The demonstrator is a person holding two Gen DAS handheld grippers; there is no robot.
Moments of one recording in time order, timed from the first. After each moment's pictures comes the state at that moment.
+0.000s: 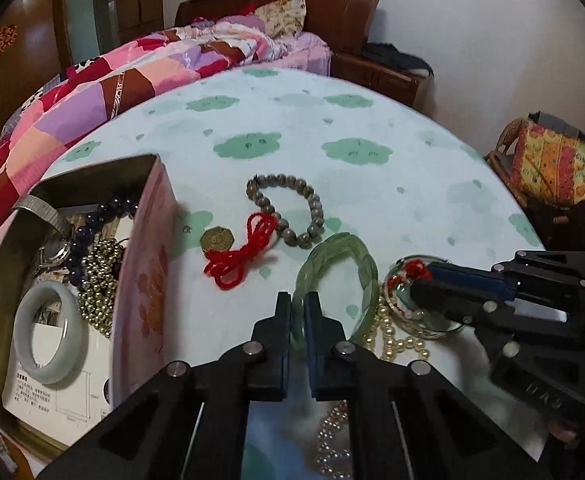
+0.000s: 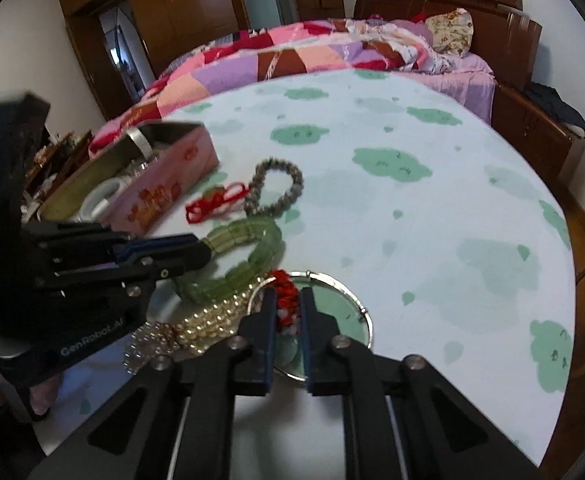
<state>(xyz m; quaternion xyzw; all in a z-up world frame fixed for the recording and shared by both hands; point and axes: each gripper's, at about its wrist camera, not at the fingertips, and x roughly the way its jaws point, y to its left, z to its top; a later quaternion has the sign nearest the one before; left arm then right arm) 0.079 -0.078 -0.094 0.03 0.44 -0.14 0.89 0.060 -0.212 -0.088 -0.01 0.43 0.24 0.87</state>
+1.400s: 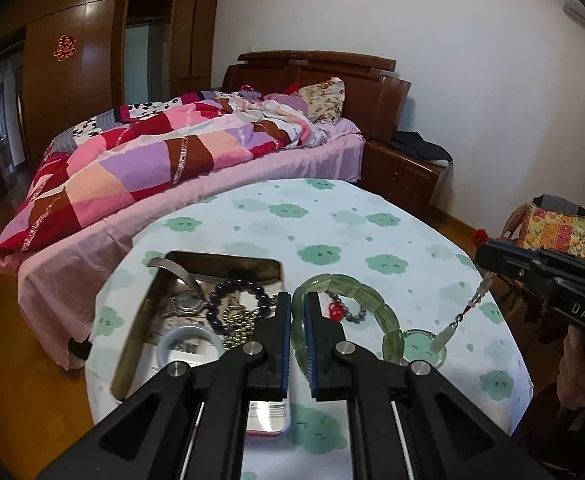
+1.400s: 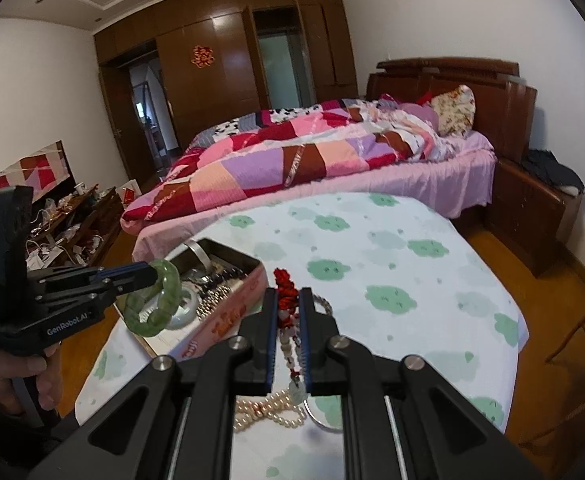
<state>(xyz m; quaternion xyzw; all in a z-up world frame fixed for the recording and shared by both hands) 0.028 0.007 0.013 -0.02 0.32 -0.09 0.94 0.037 -0.200 0.029 0.00 0.30 0.26 0.92</state>
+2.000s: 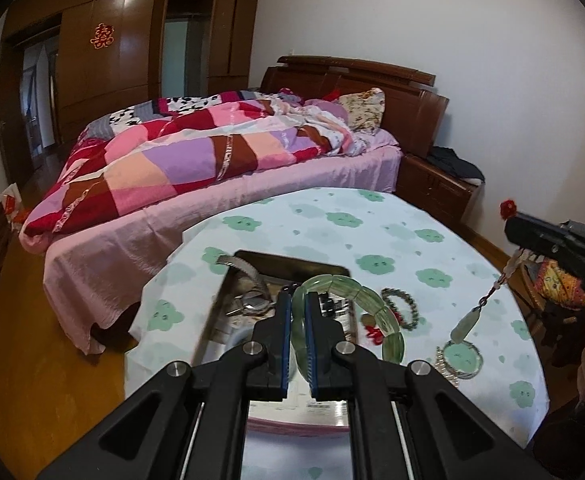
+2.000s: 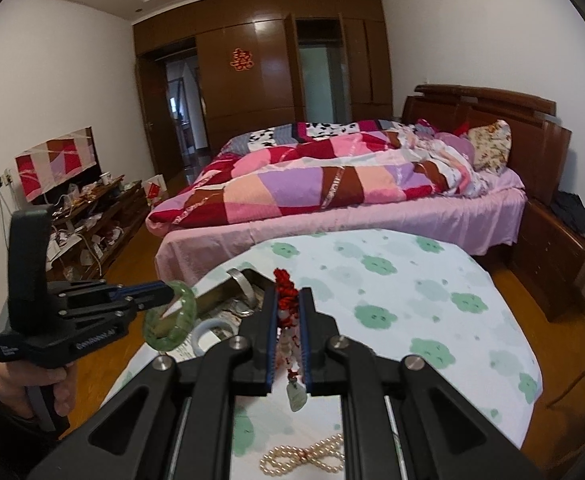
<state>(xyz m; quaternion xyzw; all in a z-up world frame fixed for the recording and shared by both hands) 0.028 0.060 0.014 -0.04 0.32 -0.03 0.95 0.043 -0.140 0.059 -0.04 0.27 0.31 0.91</state>
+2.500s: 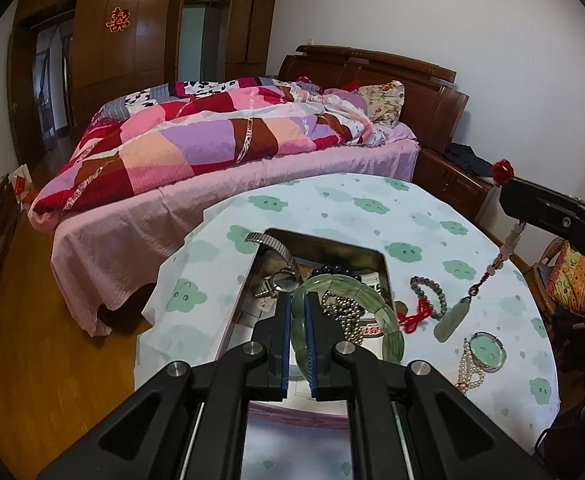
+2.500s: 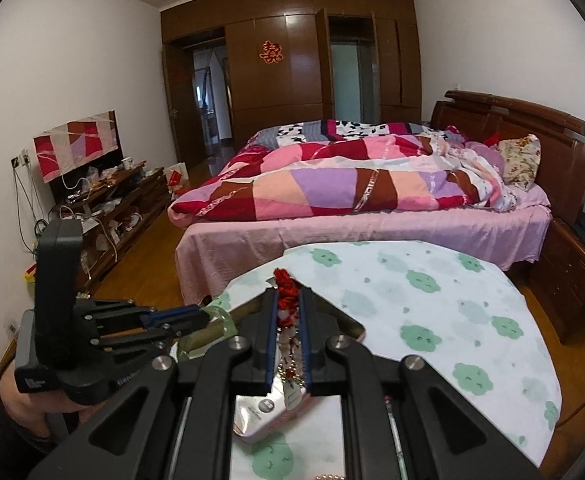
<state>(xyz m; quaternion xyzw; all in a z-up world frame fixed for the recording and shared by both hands) 0.033 0.087 -0.010 -0.06 0.34 -0.01 0.94 0.049 -0.086 0.058 -0.06 0.27 0.35 0.90</state>
